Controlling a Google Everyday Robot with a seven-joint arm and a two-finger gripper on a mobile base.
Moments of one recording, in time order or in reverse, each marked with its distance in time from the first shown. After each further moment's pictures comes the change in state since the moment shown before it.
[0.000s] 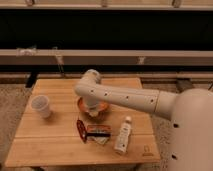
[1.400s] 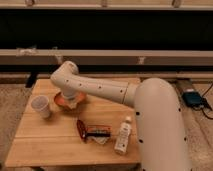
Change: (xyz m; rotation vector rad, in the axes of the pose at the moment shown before) arm -0.095 -0.094 -0.001 0.038 -0.067 -0.127
